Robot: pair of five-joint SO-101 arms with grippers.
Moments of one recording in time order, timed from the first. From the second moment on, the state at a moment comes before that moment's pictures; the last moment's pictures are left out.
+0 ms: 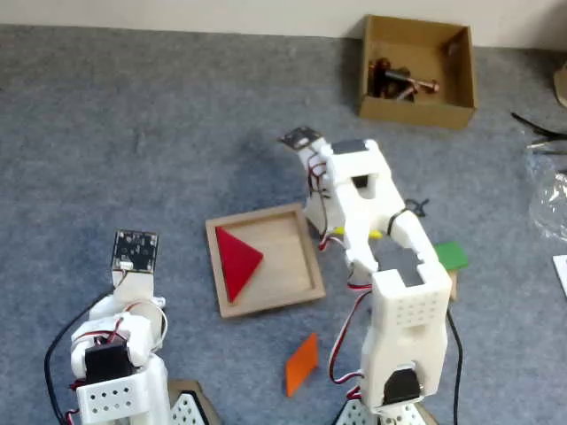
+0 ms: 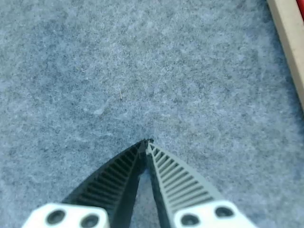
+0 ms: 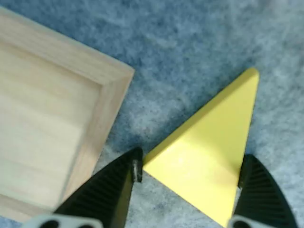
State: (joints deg) left arm -18.9 -104.0 96.0 76.4 -10.5; right arm -15.5 28.9 -2.3 71.7 29.0
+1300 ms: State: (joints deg) left arm -18.9 -104.0 96.0 76.4 -10.5; right arm -13.5 28.9 -3.6 71.2 28.9
